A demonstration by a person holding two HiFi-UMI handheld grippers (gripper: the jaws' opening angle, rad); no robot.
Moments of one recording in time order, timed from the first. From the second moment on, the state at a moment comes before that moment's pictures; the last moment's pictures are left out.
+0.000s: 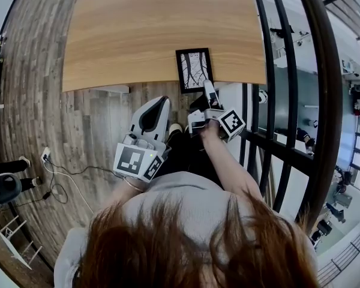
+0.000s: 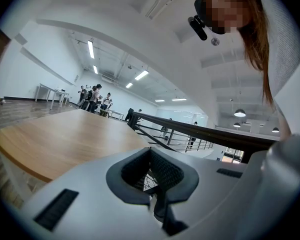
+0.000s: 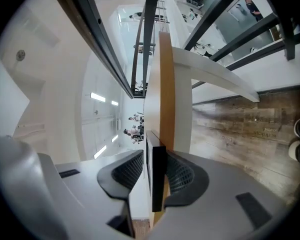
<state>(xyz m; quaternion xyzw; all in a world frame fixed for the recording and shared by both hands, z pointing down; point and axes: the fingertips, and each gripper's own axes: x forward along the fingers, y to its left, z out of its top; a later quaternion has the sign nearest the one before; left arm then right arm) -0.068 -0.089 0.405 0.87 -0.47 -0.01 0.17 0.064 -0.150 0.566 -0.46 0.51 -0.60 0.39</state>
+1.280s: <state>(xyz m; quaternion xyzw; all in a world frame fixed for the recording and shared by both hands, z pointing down) -0.070 -0.089 0.401 0.86 -0.47 -0.01 0.18 0.051 -0.139 0.549 -0.44 0.57 -0.60 0.35</state>
